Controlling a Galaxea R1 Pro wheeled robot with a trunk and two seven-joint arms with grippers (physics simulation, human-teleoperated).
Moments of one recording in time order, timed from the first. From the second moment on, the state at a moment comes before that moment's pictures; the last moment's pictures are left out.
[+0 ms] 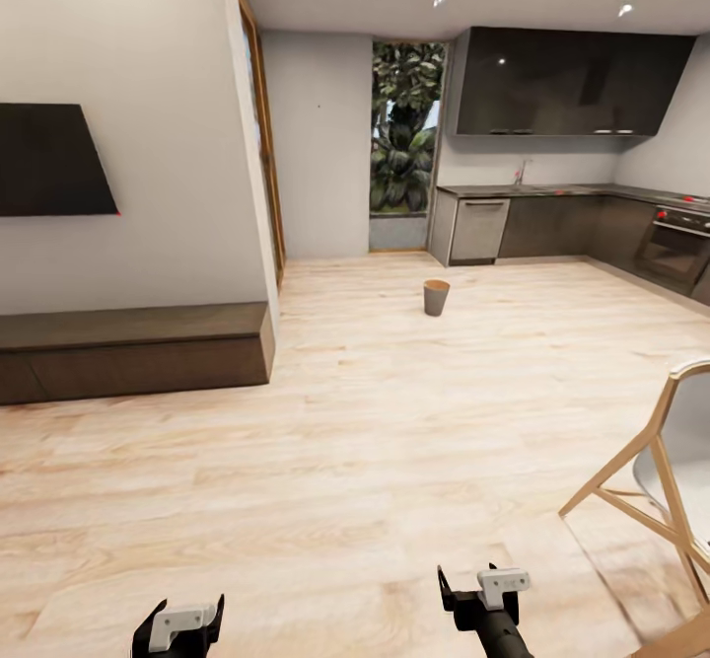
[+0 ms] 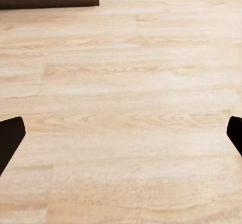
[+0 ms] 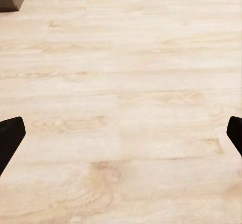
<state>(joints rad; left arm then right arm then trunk) 0.02 0.01 0.12 -0.97 -0.01 -0.24 -0.04 -0.07 0.05 -0.01 -0.94 0.07 -0.19 0.04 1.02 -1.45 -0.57</state>
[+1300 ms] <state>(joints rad) 0.02 0.01 0.12 -0.97 -0.01 -0.24 -0.04 -0.07 0.05 -0.01 -0.94 0.07 -0.19 0.04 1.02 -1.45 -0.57</state>
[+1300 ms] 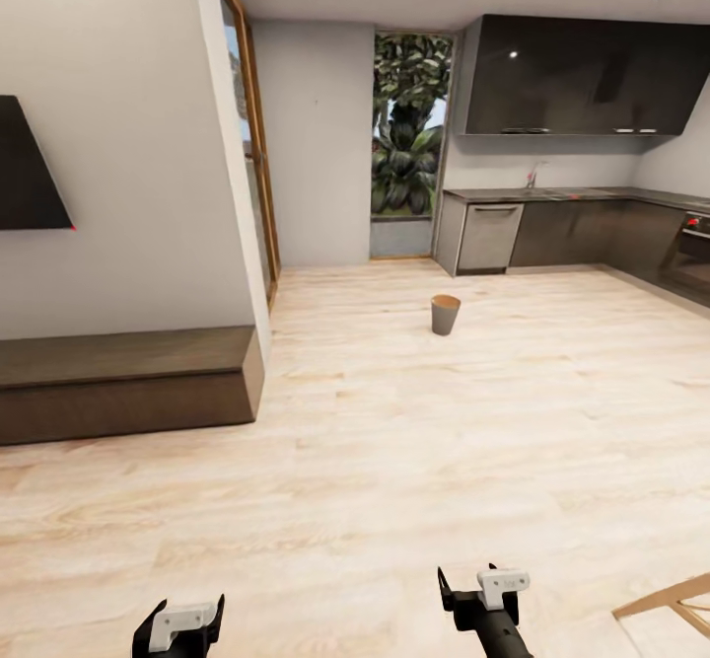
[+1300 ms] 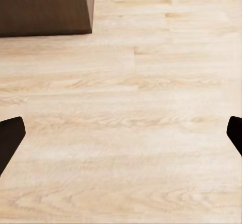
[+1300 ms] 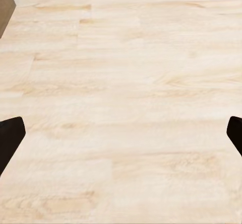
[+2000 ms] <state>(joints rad) 0.02 0.01 0.12 -0.97 -0.01 -0.24 -0.04 -0.07 0.05 -0.01 -0.94 0.07 -0.18 0.04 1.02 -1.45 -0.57</state>
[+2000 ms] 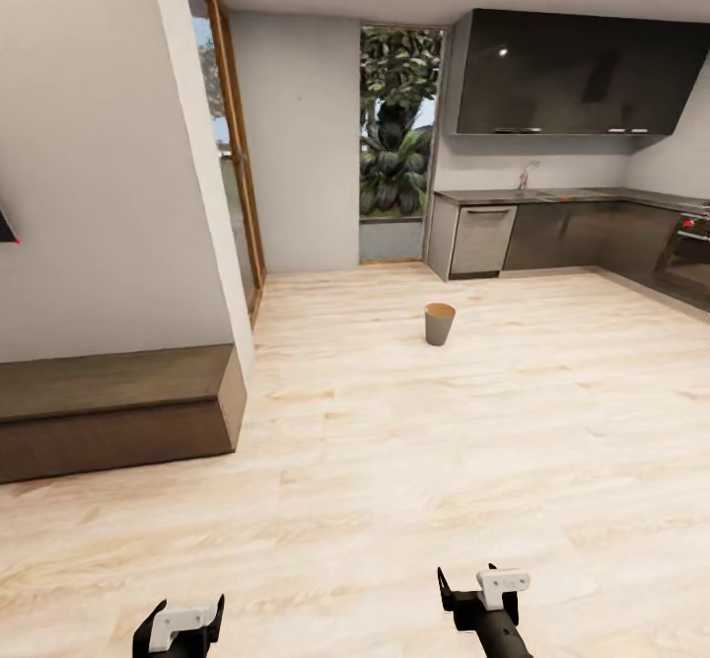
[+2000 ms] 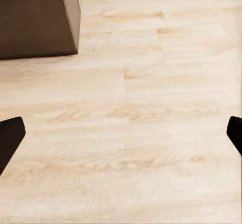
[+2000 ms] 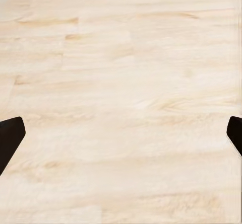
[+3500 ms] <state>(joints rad) 0.02 0.01 0.12 -0.97 -0.01 -0.24 -0.04 -0.07 0.05 -0.01 -0.94 0.07 -0.18 0.04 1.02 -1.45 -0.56</state>
